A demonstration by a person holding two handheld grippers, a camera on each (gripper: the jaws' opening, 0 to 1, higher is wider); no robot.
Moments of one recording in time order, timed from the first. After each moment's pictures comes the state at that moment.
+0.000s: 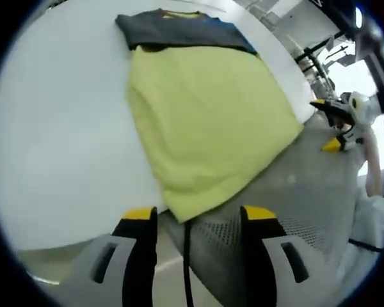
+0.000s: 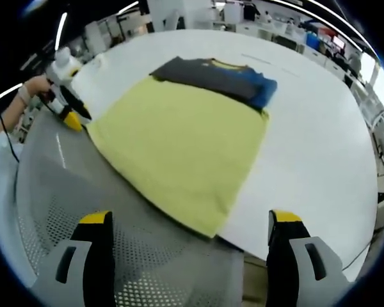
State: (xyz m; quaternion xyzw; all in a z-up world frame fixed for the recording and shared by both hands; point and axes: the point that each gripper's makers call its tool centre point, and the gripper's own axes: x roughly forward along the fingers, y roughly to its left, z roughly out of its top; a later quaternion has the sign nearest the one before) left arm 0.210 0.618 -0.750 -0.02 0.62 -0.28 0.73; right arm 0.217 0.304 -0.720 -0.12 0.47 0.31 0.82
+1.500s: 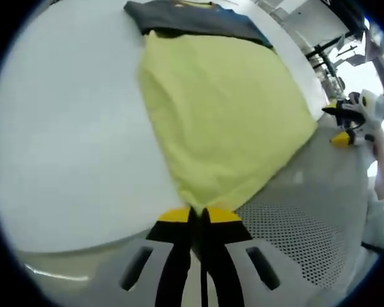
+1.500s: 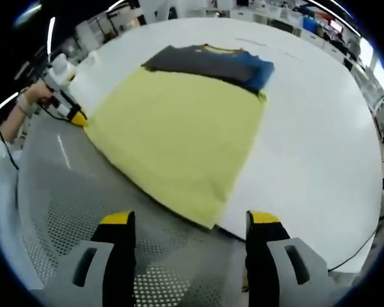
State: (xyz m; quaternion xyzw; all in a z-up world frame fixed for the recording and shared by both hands) left arm 0.215 0.628 -0.768 -0.01 0.64 -0.26 0.72; right arm 0.213 0.291 -0.731 -0.10 0.53 0.29 0.79
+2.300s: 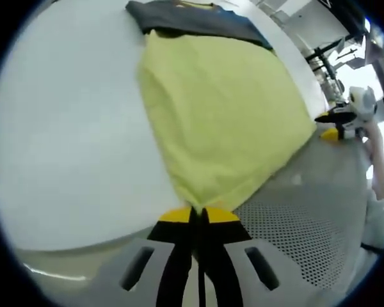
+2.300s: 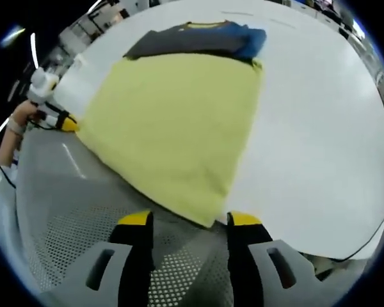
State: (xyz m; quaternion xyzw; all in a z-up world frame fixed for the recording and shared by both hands) left arm 0.215 0.628 -0.770 -0.02 0.64 -0.26 0.73; right arm 0.213 0.289 -0.755 -0.05 0.59 0.28 0.76
